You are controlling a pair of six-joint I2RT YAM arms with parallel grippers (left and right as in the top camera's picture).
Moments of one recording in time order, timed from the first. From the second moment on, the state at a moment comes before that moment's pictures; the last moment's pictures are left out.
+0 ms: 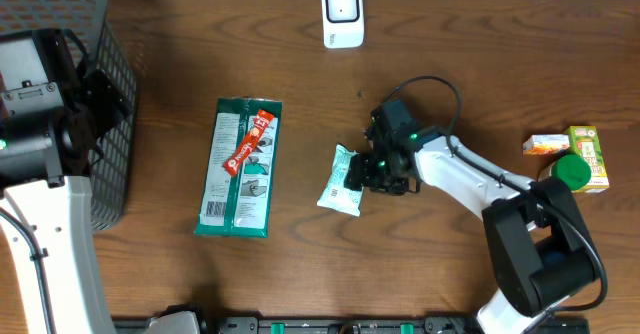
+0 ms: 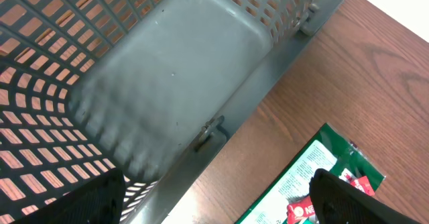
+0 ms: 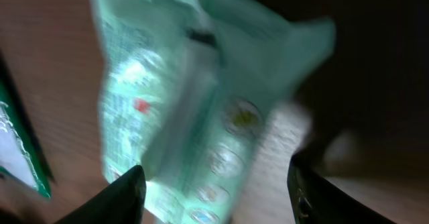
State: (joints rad) left arm 0.23 1.34 1.63 -1.23 -0.27 -0.41; right arm 0.47 1.82 1.03 -0.55 -0.37 0.53
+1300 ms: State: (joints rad) left arm 0.23 1.34 1.63 -1.23 -0.27 -0.41; right arm 0.46 1.80 0.97 -0.40 -0.34 0.57
